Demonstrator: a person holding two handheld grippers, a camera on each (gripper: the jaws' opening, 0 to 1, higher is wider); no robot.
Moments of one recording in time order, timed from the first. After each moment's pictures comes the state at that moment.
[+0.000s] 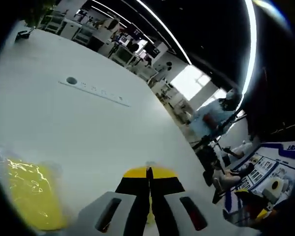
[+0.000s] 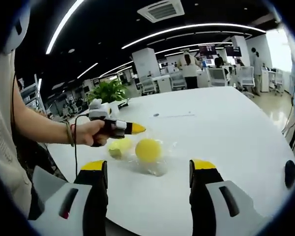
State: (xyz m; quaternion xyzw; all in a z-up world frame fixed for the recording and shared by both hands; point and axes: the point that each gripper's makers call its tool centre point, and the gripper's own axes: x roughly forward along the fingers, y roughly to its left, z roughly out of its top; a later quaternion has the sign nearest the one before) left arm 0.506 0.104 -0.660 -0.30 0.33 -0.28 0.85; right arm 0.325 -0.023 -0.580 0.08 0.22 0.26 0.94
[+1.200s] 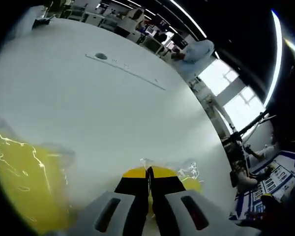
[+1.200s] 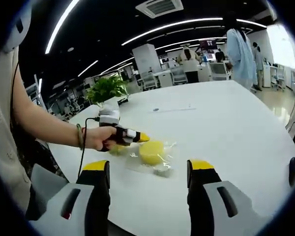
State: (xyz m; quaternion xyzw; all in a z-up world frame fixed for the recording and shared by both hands) left arm 0.520 0.113 -0.731 -0.27 0.40 -0.19 0.86; right arm 0.334 -0.026 -0.598 0.08 0.23 0.26 0.93
